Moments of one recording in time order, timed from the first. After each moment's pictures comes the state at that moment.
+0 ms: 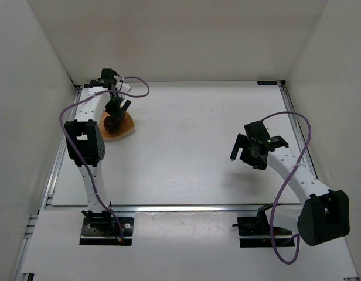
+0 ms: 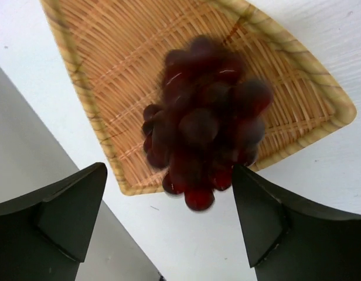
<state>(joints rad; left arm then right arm) -0.02 2.12 1.93 -0.96 -0.14 0.54 0.32 1.19 0.86 -0.81 0.14 0.60</state>
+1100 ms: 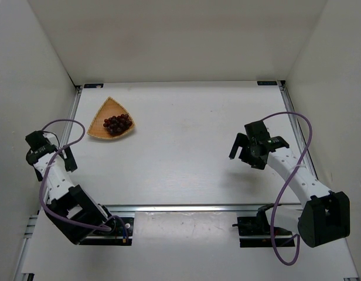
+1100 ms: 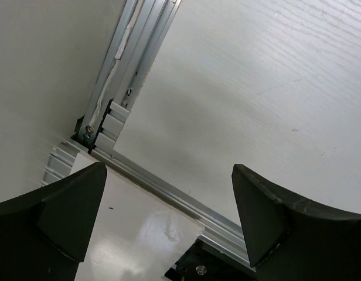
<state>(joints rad) 0.70 1.21 0.92 -0.78 -0.12 0.29 0.32 1.18 0.86 -0.80 0.11 0.62</state>
